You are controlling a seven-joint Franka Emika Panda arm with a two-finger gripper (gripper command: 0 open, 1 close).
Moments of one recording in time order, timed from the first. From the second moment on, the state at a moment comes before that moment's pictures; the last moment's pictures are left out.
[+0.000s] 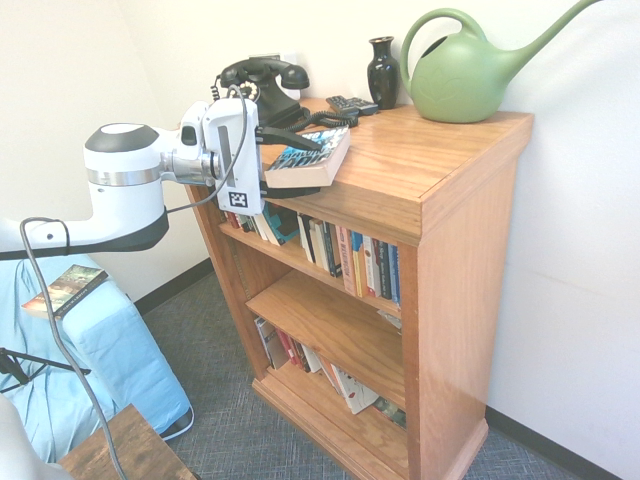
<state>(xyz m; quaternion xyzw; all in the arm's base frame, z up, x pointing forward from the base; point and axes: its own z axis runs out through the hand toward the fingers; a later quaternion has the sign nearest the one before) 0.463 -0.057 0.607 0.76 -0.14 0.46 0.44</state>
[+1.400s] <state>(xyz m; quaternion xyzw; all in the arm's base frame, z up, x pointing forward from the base) 0.394 -0.033 0.649 0.78 -0.21 0.46 0.36</state>
